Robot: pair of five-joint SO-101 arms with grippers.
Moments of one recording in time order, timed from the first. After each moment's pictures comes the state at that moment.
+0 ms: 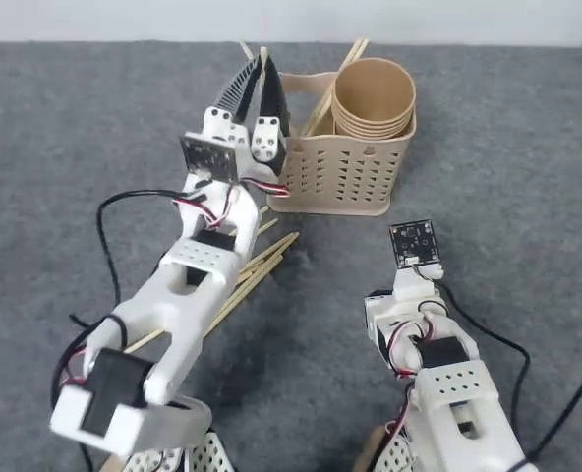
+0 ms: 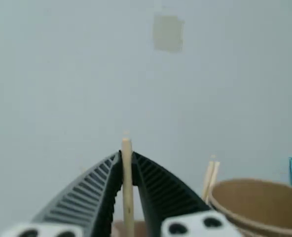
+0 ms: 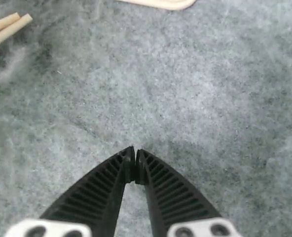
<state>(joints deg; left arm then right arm) 10.9 -4.5 49.1 -44.4 6.8 -15.7 -57.9 88.2 32.9 -2.4</state>
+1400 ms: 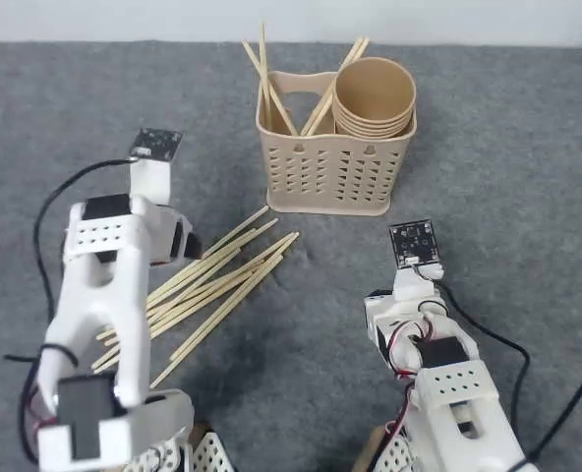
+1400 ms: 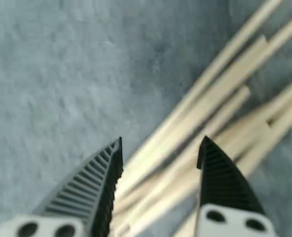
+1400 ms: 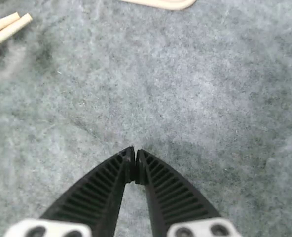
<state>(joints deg) -14.2 -9.5 35.9 64.0 -11.4 -15.7 -57.9 88.2 32.9 -2.4</state>
